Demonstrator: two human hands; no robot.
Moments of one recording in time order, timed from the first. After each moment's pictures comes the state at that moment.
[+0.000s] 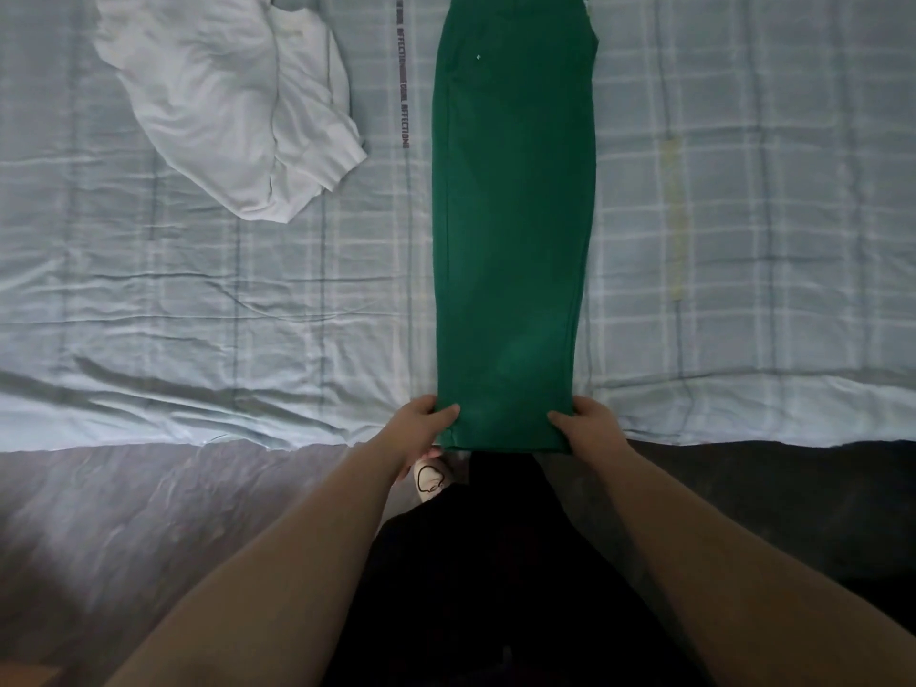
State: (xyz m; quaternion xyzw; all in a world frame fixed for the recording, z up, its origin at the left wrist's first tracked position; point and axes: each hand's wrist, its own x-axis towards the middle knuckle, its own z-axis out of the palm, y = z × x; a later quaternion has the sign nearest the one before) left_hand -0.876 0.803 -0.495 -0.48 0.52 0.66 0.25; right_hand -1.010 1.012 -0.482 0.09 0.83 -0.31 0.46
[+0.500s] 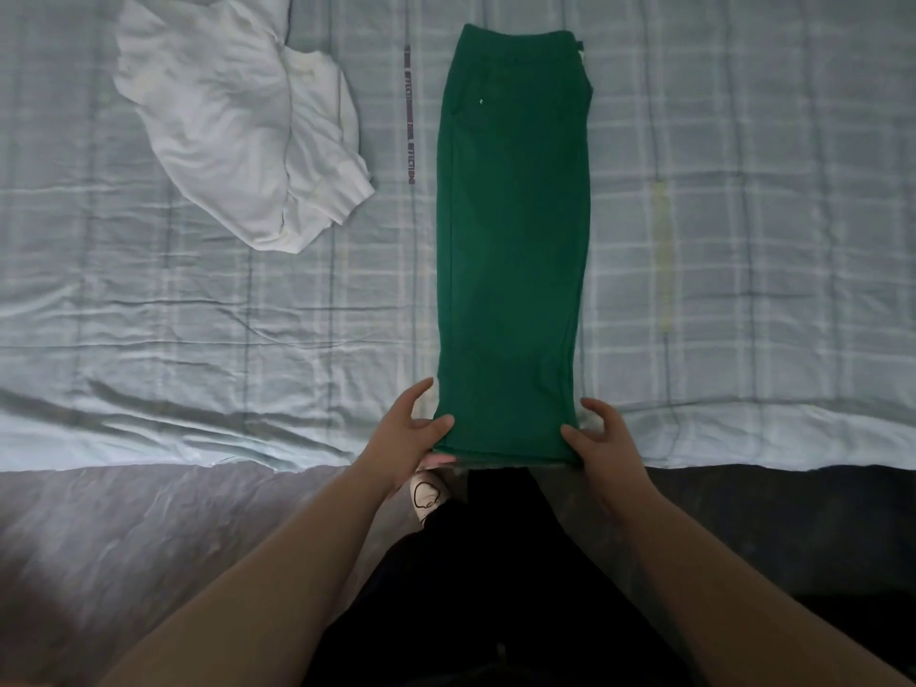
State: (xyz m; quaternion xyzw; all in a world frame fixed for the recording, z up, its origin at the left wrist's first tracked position) left_hand -0.886 0.781 -0.443 -0.45 0.46 0.75 0.15; right_hand -1.013 1.016 -0.442 0.20 0.74 -0.50 0.40
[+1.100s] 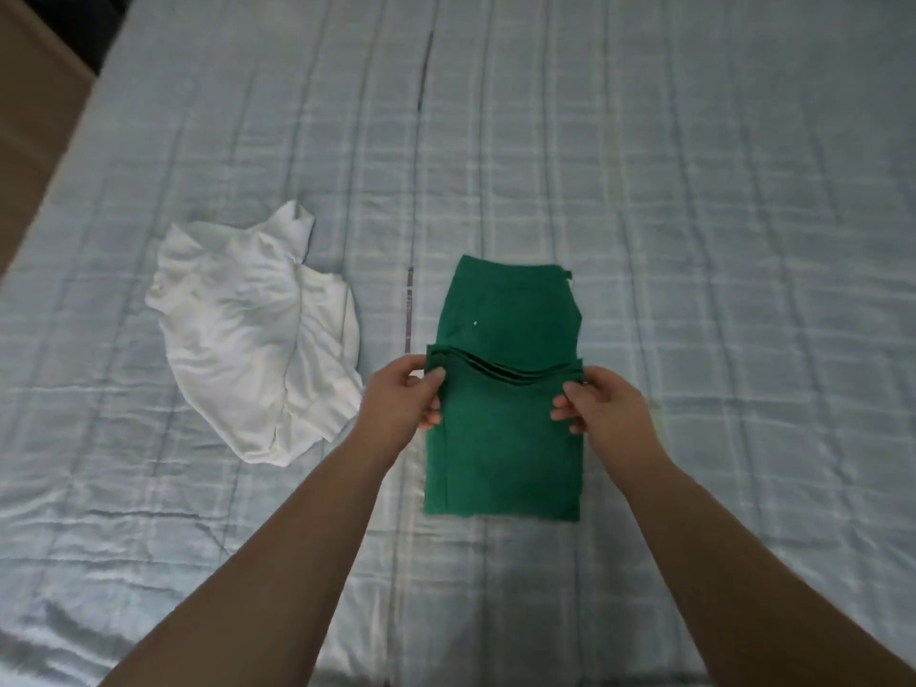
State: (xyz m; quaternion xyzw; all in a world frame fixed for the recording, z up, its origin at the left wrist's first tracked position) left_hand -1.185 0.625 -0.377 -0.45 0.63 0.63 -0.01; right_hand -1.317 0.841 -0.394 0.04 0.76 -0.56 0.32
